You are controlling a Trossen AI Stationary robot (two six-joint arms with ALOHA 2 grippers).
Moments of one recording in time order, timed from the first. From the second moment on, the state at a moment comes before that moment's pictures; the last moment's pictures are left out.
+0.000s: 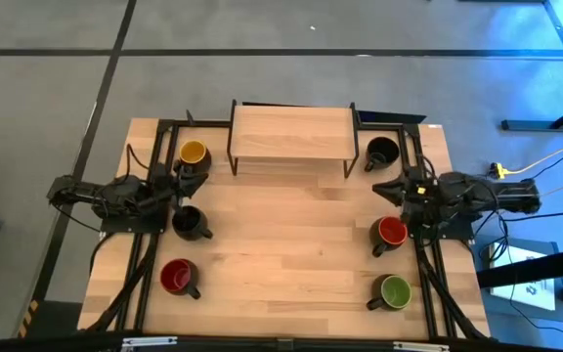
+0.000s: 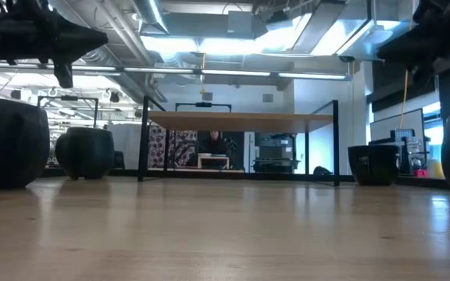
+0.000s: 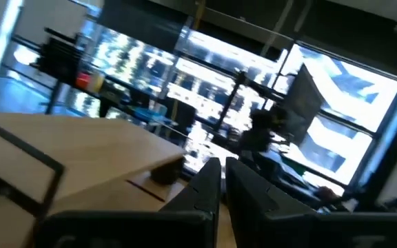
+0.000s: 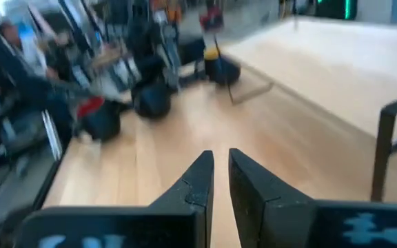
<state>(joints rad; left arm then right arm) -0.14 0.00 0.01 0.31 -0.51 -0.31 0.13 0.17 0.40 -0.46 0.28 0.42</state>
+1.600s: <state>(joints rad) -0.14 0.00 0.01 0.25 -0.59 -0.31 0.13 0.94 0.83 -1.37 0.01 0.62</state>
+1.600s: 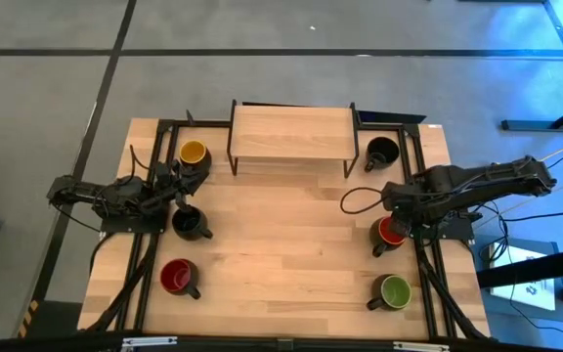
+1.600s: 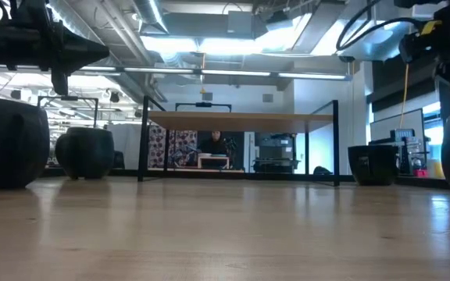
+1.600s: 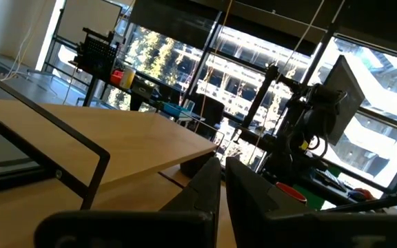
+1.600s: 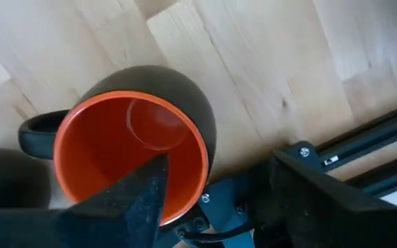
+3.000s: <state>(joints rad) -0.14 0.00 0.01 0.22 -0.62 -0.31 0.13 1.15 0.72 -1.23 -0.03 0.38</state>
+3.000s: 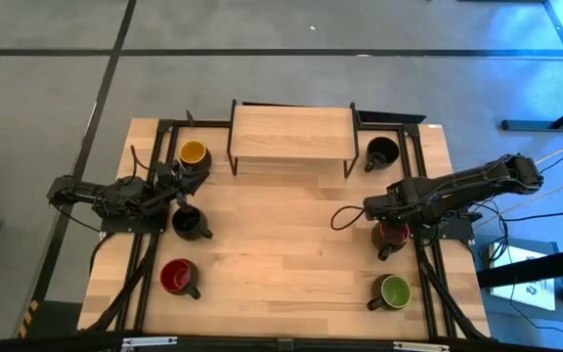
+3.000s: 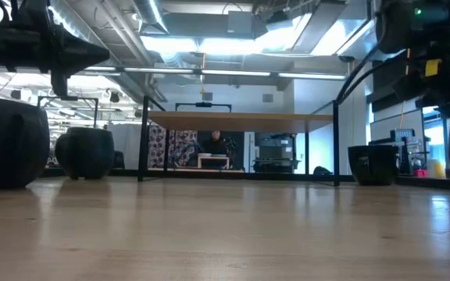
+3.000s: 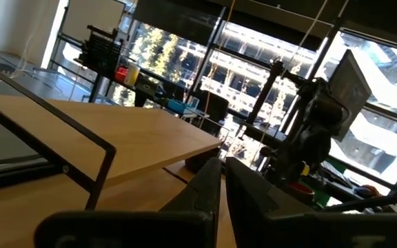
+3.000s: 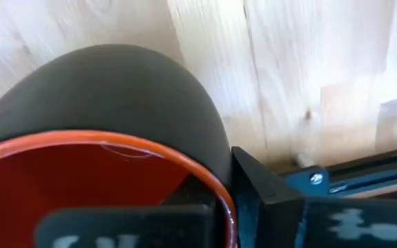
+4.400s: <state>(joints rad) -0.14 0.00 0.01 0.22 -0.67 -0.38 -0.55 1.83 2.07 -1.51 0.25 -0.17</state>
